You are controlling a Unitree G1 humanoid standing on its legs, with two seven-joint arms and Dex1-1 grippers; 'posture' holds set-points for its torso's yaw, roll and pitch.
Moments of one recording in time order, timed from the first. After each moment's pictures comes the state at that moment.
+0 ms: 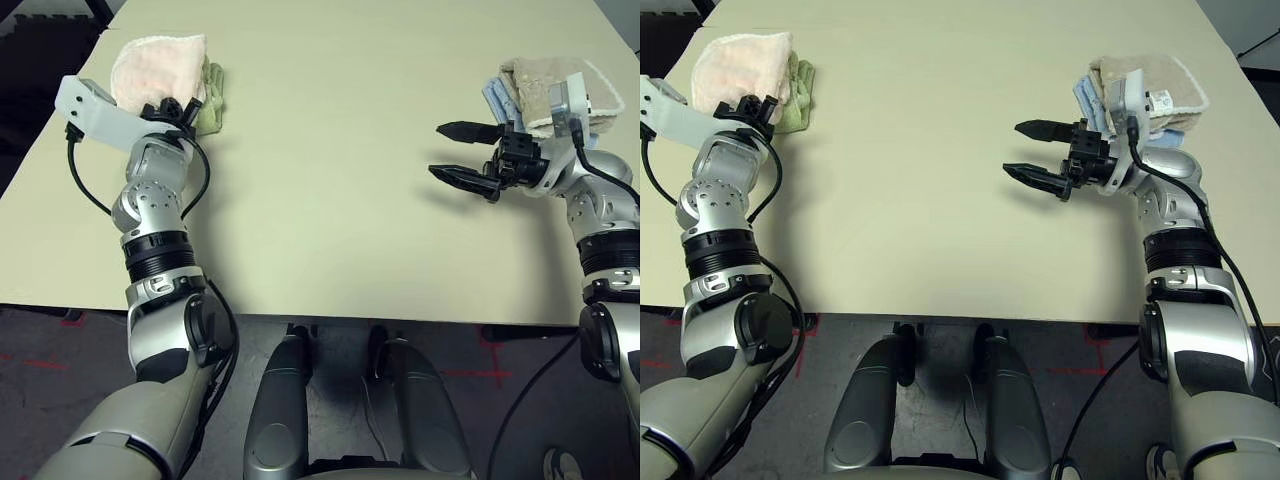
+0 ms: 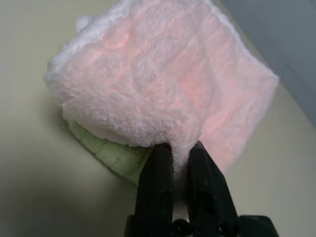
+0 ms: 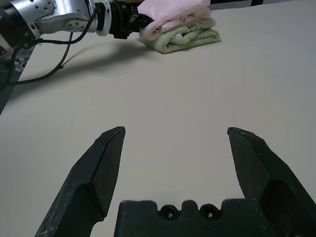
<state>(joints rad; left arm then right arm) -0.96 0.27 0.58 0.45 -0.63 0.41 0.25 -0.90 -0.56 -0.13 0.73 0.36 -0.06 1.44</state>
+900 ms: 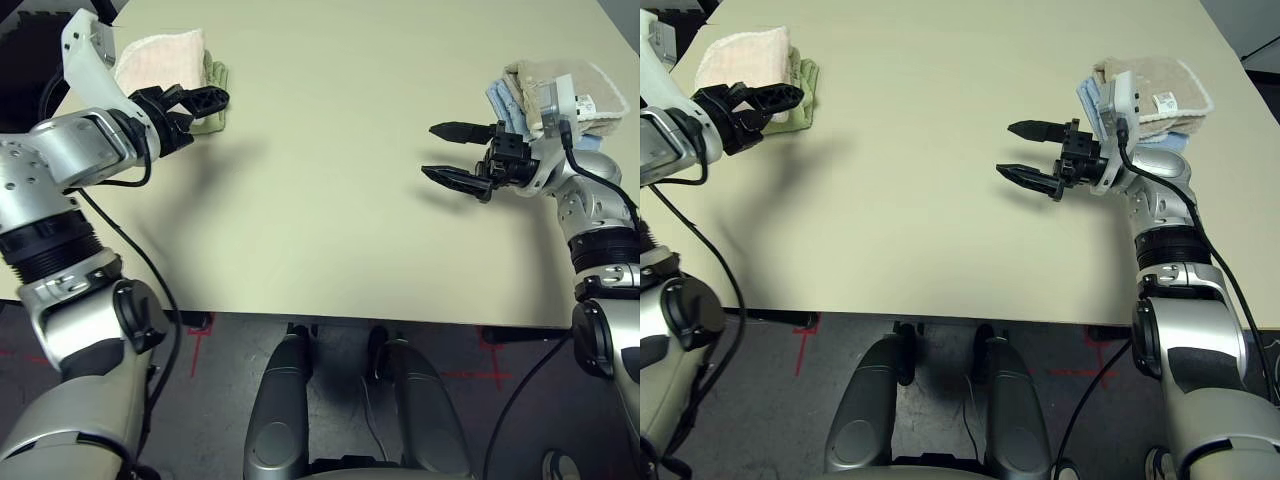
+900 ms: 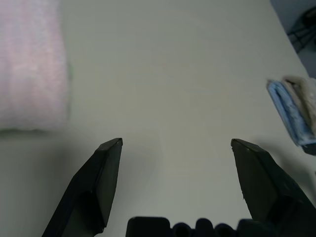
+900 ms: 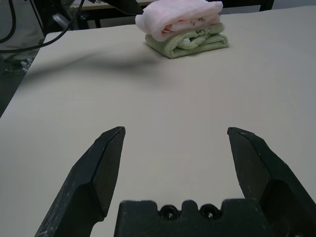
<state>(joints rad) -1.07 0.66 0.42 0.13 -1.01 1.48 -0.09 -0.93 -0.53 -0.12 0.79 0.34 -0.11 1.44</state>
